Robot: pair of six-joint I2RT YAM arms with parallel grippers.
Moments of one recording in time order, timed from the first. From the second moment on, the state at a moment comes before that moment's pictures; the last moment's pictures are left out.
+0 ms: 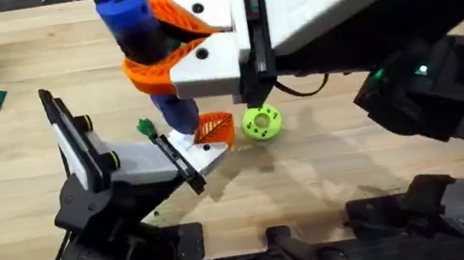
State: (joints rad) left arm -0.38 0.01 0.03 -0.10 0.55 -0.11; right arm 0.82 1.21 0.81 0.59 -0.68 -0.02
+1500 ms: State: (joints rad) left arm -0.38 0.00 0.03 -0.10 0.55 -0.11; right arm 0.76 1.26 0.79 0.85 -0.79 0.08
